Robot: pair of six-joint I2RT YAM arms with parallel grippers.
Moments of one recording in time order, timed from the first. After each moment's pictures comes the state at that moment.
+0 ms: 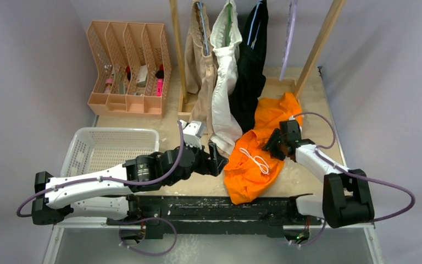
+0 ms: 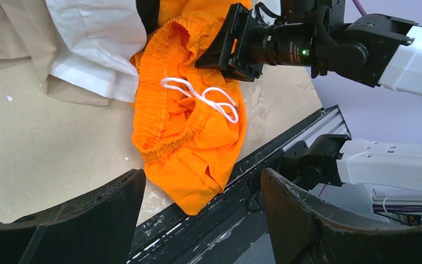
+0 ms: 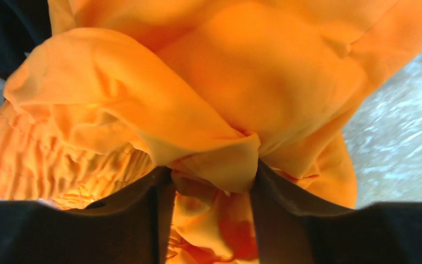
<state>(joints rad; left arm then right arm) -1.31 1.01 0.97 -0.39 -0.48 -0.80 0.13 1.28 0.59 -0.32 -0.01 0.71</state>
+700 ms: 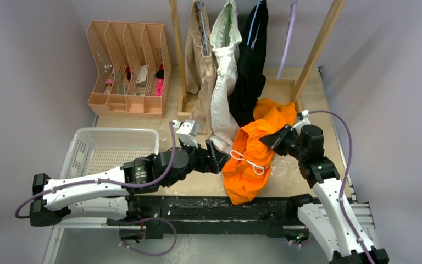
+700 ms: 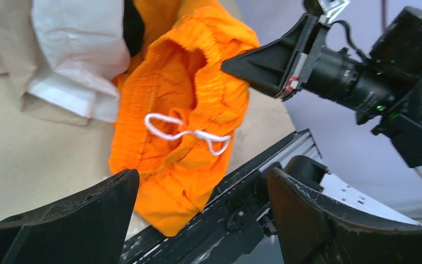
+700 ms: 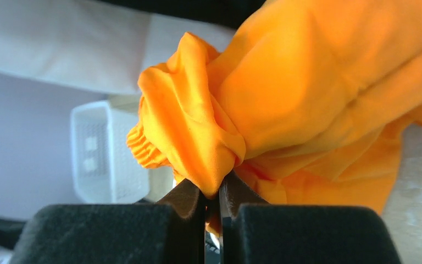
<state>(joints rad) -1.31 0.97 0.92 -0.29 -0.52 -0.83 0.18 0.69 0.61 -0.42 -0.25 0.81</state>
